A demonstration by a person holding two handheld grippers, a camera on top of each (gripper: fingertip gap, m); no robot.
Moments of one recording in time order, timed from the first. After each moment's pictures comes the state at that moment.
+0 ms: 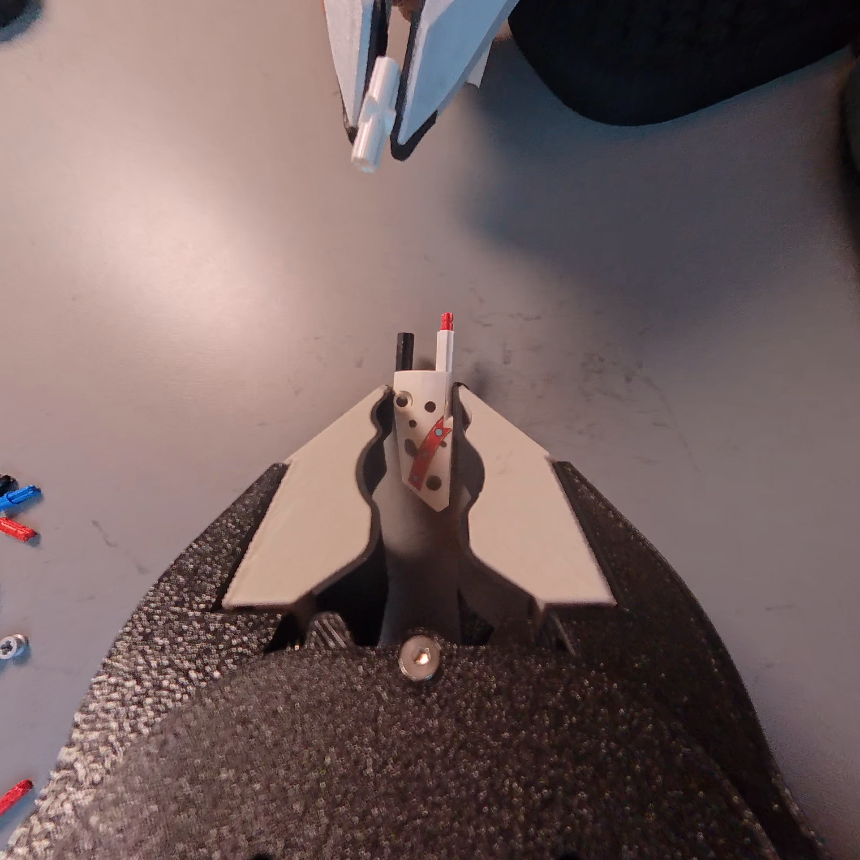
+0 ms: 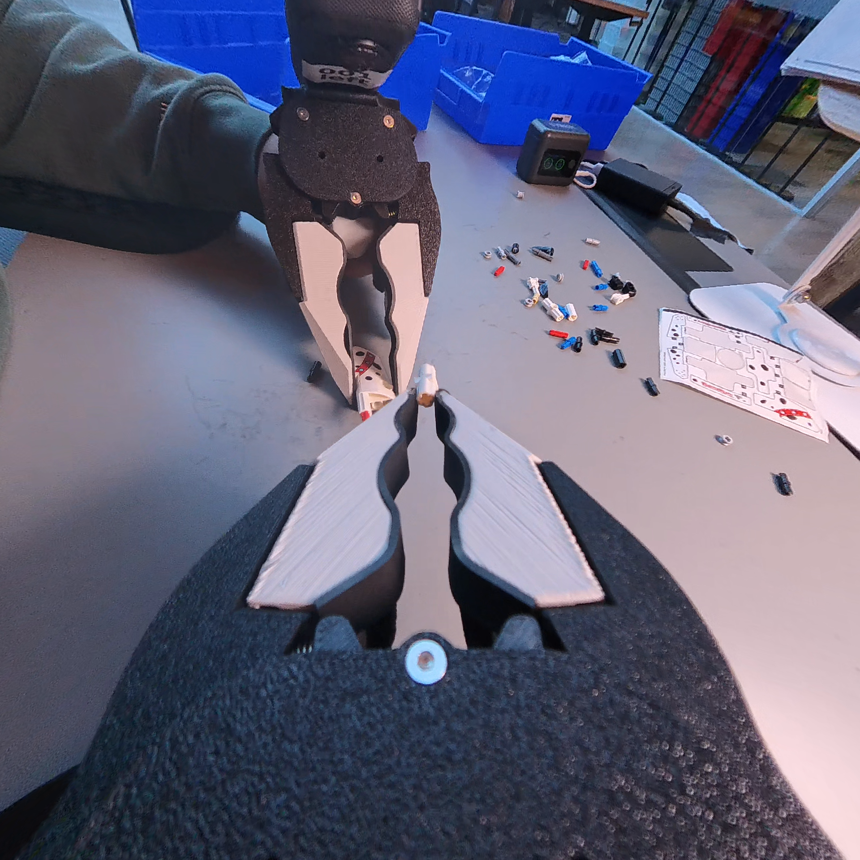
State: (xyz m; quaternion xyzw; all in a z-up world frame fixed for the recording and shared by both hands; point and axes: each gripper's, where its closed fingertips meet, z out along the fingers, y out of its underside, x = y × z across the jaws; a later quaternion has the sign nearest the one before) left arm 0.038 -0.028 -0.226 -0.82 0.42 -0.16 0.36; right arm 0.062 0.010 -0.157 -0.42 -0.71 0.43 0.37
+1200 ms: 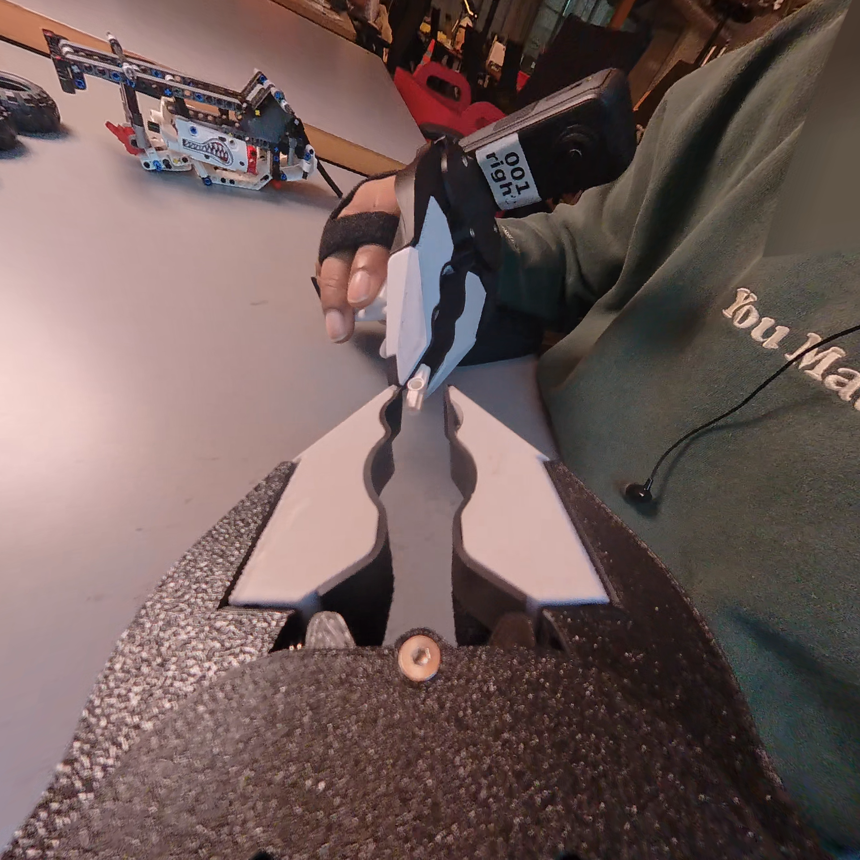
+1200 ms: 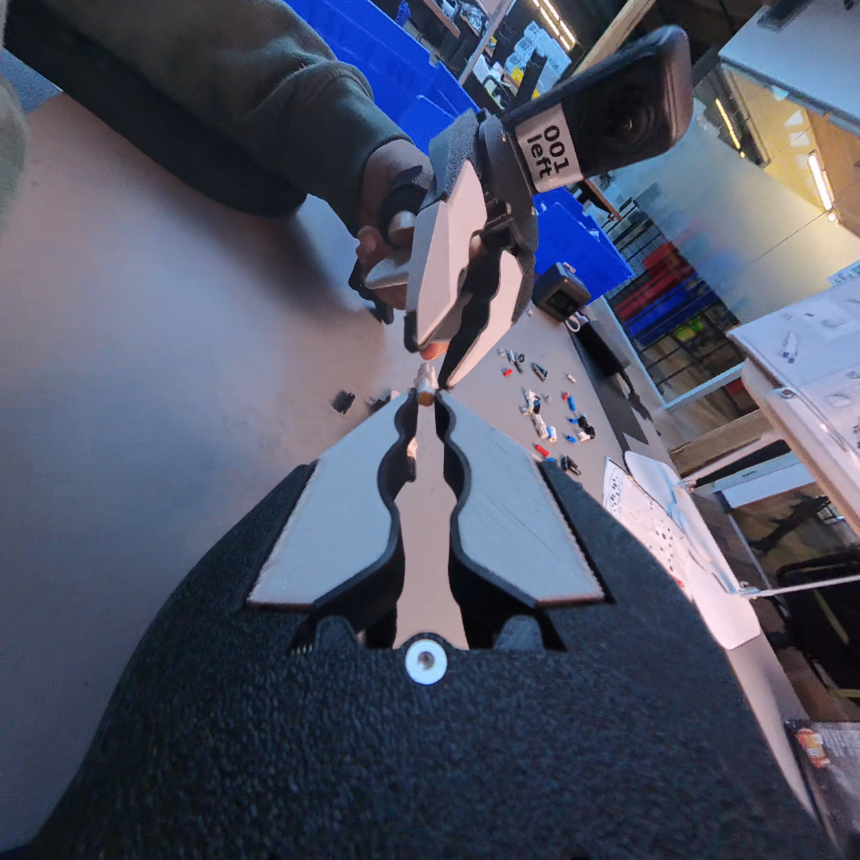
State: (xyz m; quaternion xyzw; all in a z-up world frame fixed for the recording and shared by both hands) left arm 0.071 -0.051 -0.140 -0.72 0.31 -0.43 0.44; right arm 0.059 -0.044 -0.148 -0.22 -0.76 0.36 0.49
